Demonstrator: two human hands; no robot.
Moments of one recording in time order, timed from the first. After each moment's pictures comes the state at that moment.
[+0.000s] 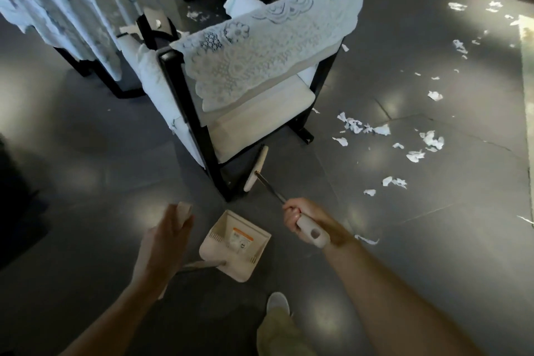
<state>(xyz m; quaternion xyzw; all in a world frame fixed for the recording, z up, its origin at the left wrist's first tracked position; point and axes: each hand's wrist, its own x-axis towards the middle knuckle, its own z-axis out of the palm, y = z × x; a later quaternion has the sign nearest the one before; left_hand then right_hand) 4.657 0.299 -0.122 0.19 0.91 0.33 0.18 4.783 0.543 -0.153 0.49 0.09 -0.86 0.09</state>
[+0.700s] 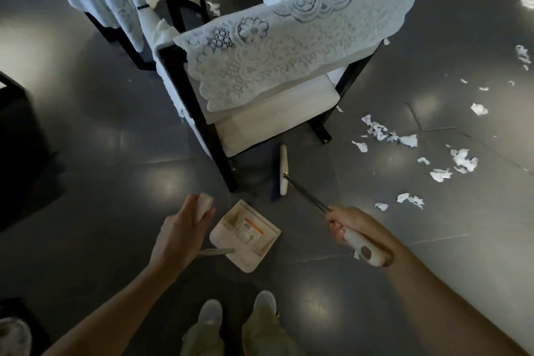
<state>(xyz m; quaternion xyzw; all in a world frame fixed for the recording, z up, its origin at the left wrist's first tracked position) 4.646 0.376 -0.120 0.18 0.91 0.31 0.20 4.783 0.659 -0.161 0.57 0.42 -0.67 0.21</state>
